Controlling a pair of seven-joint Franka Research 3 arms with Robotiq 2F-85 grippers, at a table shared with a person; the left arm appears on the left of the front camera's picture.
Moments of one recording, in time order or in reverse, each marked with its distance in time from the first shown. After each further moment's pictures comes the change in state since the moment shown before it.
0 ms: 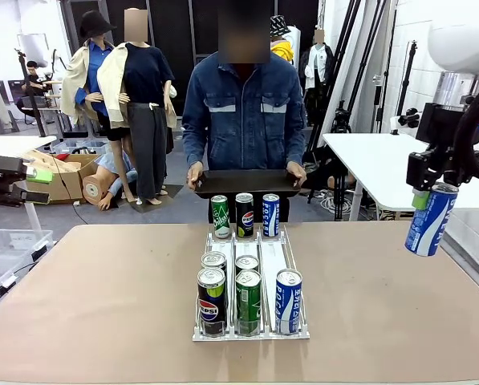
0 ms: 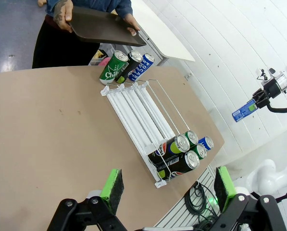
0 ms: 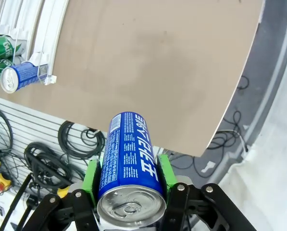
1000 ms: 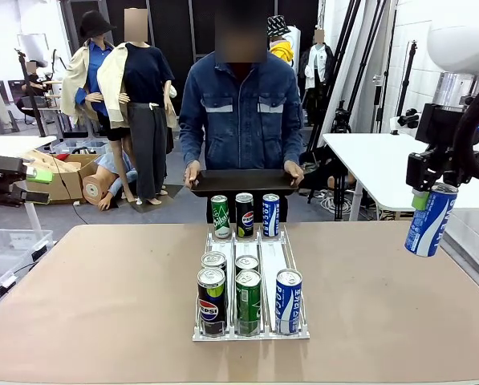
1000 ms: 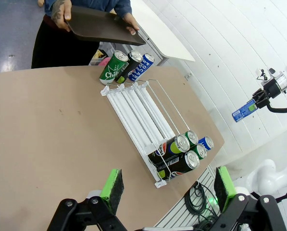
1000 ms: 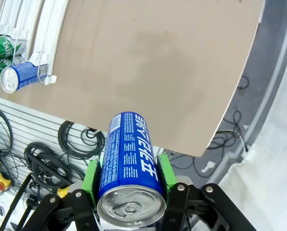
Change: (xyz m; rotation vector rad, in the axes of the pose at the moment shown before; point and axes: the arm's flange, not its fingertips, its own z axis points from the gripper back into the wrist) left arm 0.000 0.000 0.000 0.000 0.000 0.000; right arm 0.000 0.000 0.000 0.000 0.001 0.000
